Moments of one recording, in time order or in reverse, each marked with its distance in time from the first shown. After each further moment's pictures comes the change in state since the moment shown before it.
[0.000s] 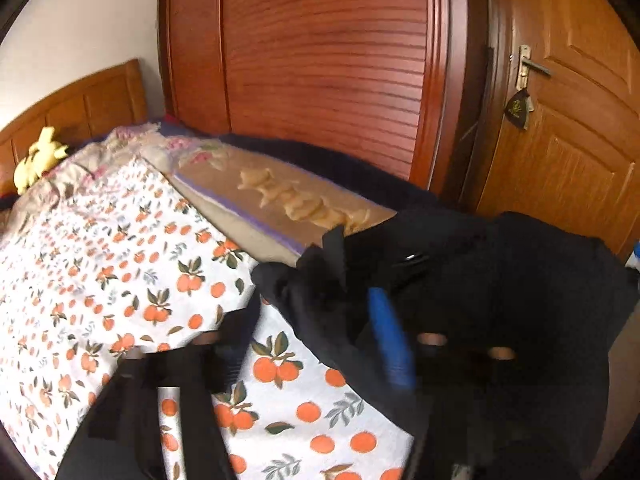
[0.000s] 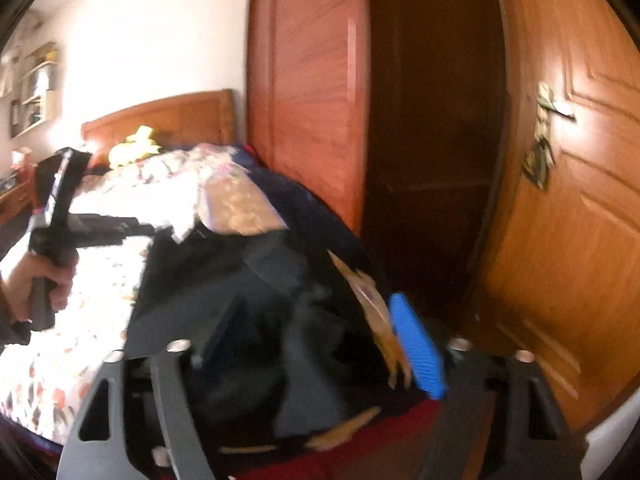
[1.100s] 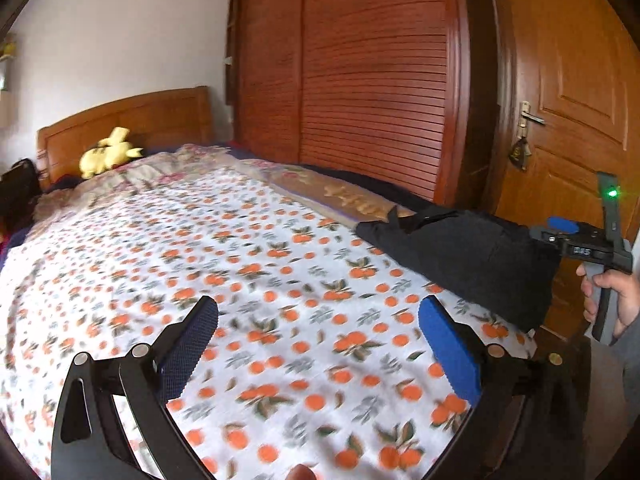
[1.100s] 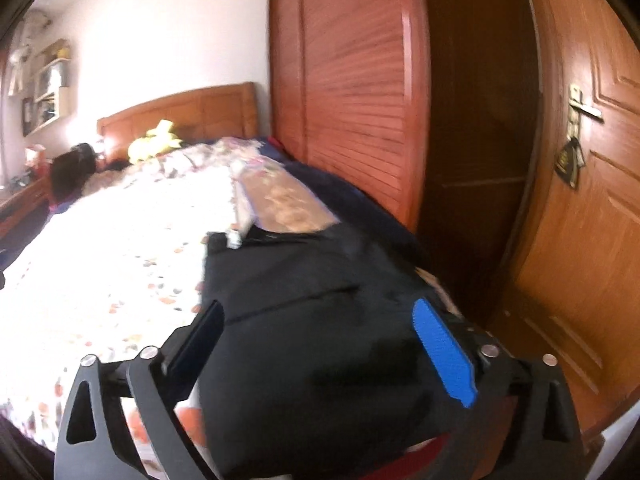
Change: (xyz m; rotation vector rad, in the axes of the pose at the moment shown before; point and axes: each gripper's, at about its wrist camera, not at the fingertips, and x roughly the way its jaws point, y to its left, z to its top) left arm -0.257 0.081 -0.139 -0.103 -0.166 0.126; right arm 0.011 0.082 0.000 0.022 0.036 0.070
